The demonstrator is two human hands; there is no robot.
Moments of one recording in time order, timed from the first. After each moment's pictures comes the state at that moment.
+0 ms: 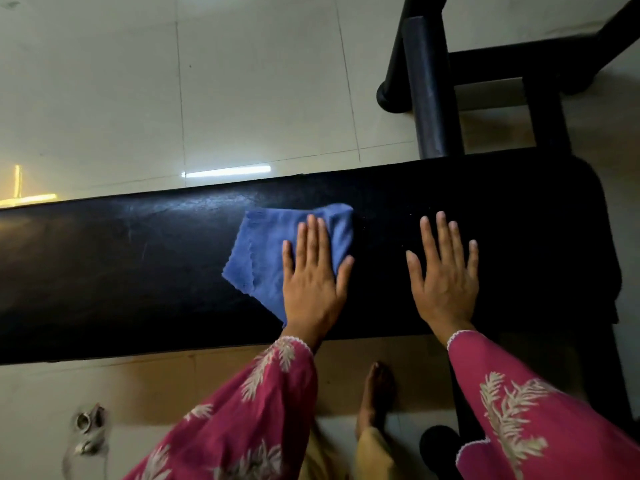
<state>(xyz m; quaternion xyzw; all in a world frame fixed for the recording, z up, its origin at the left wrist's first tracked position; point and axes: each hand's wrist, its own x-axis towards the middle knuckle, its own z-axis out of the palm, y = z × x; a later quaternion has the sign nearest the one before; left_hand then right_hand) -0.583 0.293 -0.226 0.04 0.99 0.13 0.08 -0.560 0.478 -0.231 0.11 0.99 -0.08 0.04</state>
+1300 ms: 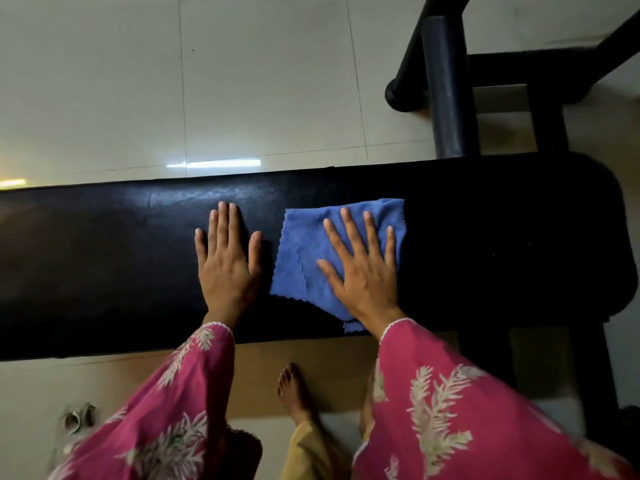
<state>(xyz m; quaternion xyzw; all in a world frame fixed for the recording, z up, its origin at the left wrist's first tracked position) -0.615 0.143 -0.234 -0.06 0.99 0.14 0.04 -0.585 0.340 -0.232 -0.05 1.00 -0.05 0.04</state>
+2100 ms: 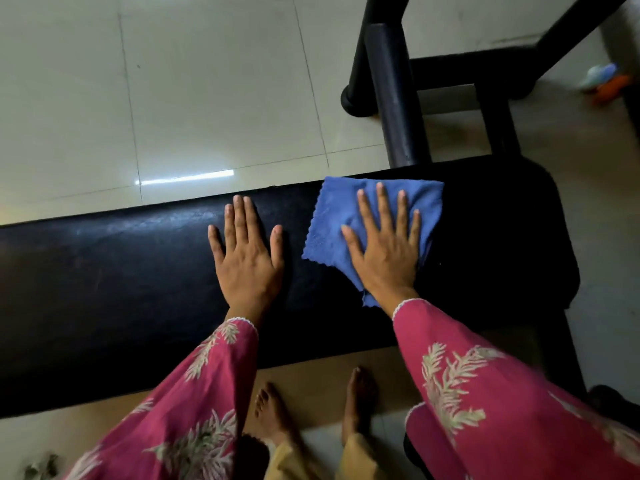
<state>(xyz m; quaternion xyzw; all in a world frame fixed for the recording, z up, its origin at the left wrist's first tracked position) -0.643 0.253 -0.237 -0.04 0.99 0.13 0.05 -0.623 0.438 -0.233 0.10 0.99 -0.04 -0.01</state>
